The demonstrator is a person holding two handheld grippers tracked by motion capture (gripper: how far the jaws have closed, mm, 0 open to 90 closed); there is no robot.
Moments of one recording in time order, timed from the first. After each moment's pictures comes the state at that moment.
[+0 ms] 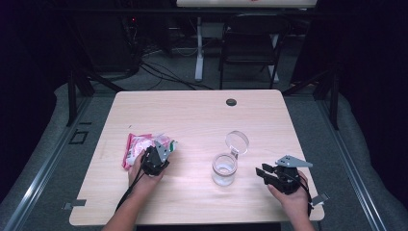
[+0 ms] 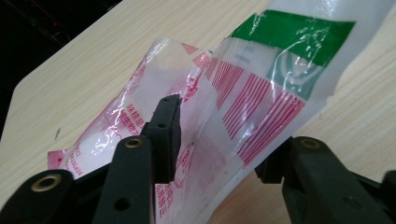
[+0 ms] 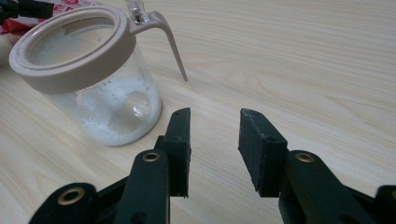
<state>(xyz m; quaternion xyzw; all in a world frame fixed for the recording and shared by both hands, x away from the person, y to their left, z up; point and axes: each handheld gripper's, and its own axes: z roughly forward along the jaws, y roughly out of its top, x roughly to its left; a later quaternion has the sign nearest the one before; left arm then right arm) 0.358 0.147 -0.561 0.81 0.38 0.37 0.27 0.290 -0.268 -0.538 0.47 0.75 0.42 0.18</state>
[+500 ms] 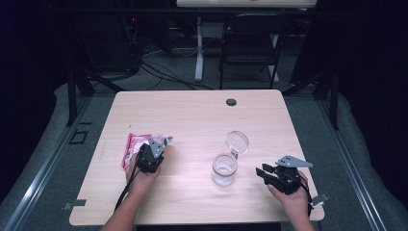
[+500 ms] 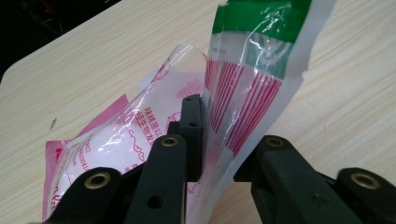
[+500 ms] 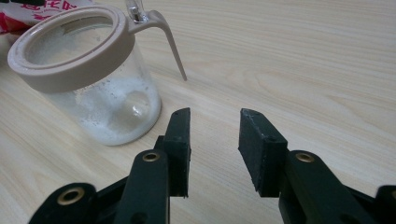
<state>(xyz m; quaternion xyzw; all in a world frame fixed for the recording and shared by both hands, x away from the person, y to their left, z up) 0.362 0.161 -0.553 0.79 0.42 0.34 0.30 0.290 -0.269 -0.539 0.47 0.75 0.42 0.18</state>
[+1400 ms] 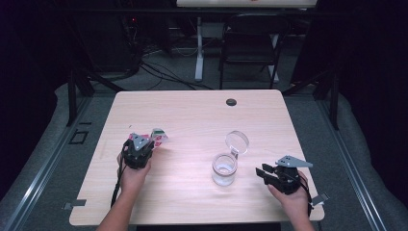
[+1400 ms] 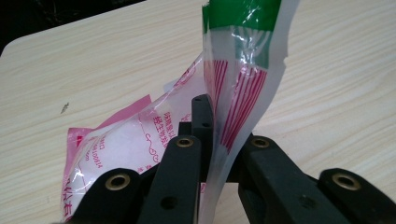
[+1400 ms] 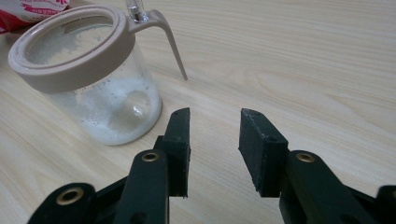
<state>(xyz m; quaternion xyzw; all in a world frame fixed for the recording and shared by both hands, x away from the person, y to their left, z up) 0.366 0.195 -0.536 0.75 0.47 0.30 0.36 0.290 -0.269 -0.539 0.47 0.75 0.42 0.17</state>
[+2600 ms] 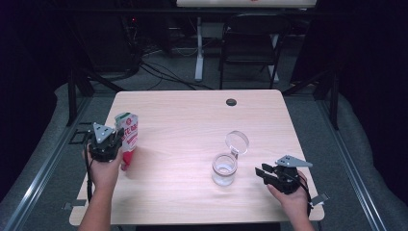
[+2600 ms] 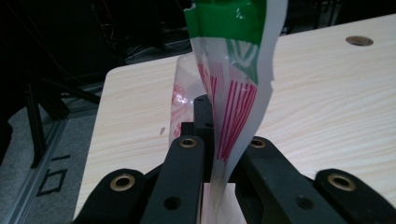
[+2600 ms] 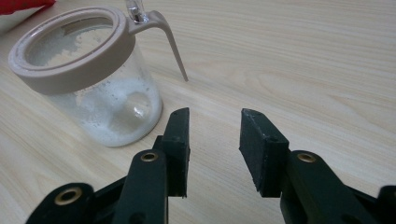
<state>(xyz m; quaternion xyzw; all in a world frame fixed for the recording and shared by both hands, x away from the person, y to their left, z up) 0.351 0.260 -0.474 0.67 0.51 0.36 0.39 0.291 -0.268 -0.540 0.47 0.75 0.43 0.17</state>
